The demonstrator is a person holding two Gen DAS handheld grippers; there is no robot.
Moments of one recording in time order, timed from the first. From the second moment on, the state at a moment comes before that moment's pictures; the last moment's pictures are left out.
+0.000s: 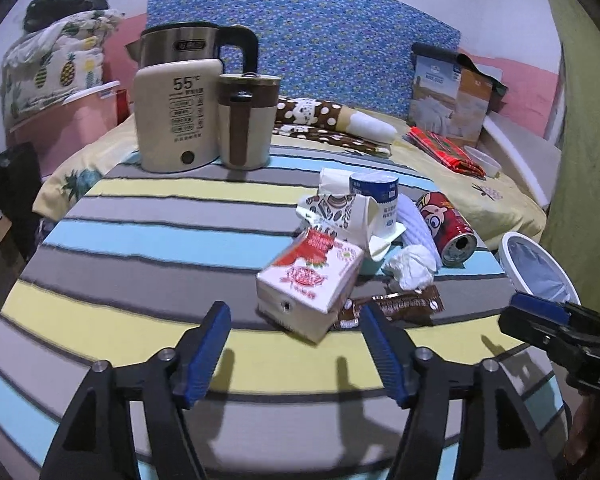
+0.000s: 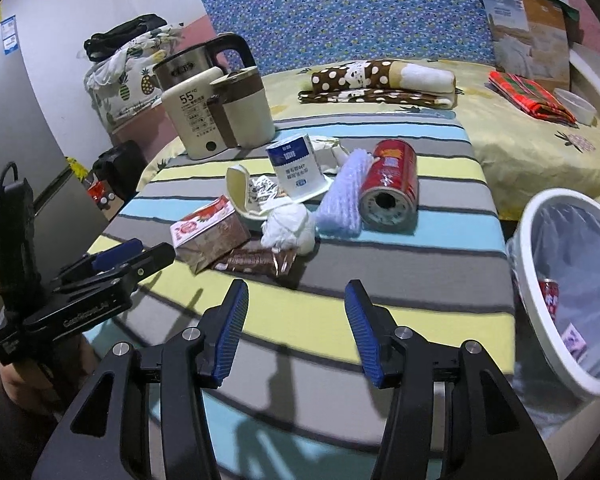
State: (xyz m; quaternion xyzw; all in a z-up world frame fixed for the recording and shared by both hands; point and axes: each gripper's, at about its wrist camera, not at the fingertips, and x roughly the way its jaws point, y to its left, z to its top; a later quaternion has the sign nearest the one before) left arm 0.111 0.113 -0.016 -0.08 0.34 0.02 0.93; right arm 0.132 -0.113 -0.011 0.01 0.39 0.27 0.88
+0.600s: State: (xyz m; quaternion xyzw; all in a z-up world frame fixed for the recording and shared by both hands) left arm 0.161 0.123 -0.042 -0.08 0.41 -0.02 0.91; right arm 0.176 -0.077 -0.034 -0.03 0.42 0.28 0.87
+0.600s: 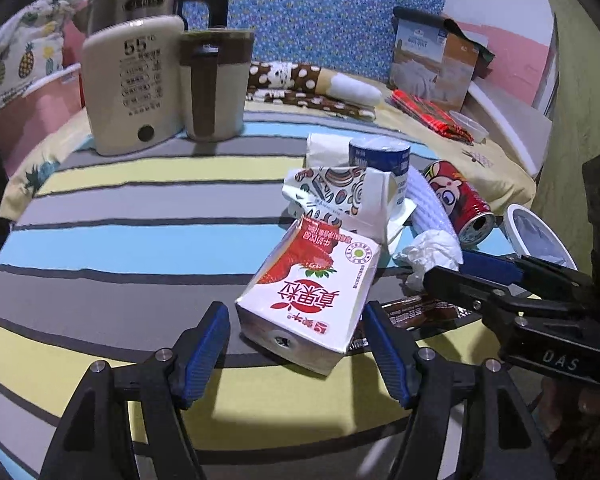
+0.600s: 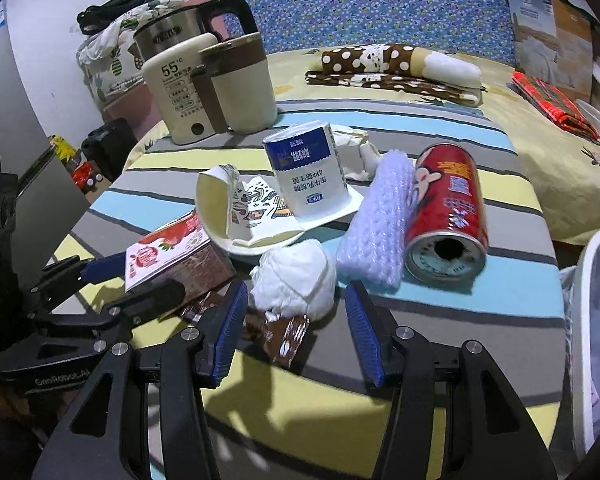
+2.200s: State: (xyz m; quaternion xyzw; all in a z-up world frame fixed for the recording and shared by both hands) left arm 0.081 0.054 0.016 -0.08 0.33 0.01 0.94; right arm 0.120 -0.152 -0.001 0.03 0.37 0.26 0.89
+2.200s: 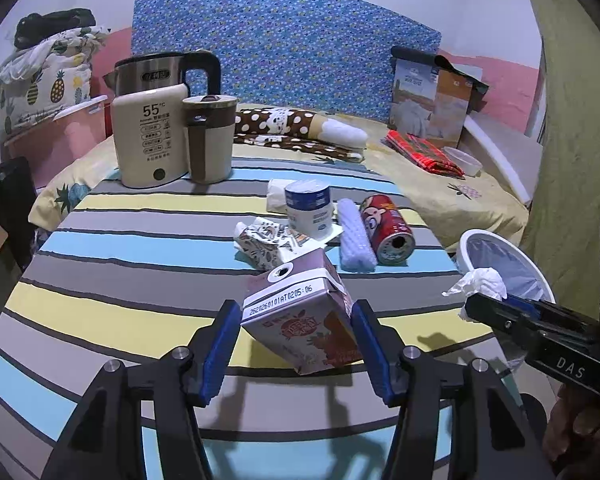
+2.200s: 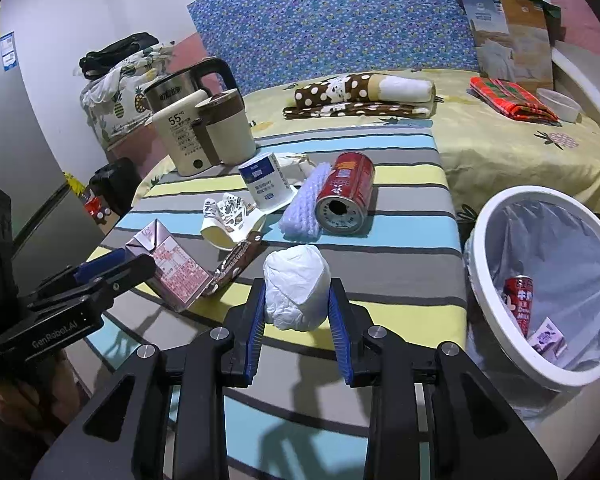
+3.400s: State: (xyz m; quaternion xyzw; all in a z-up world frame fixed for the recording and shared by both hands) left arm 0.122 0.001 -0.009 -0.06 0.38 -0.04 0.92; right arm 0.116 -0.196 -0.013 0.06 0.38 0.23 0.89
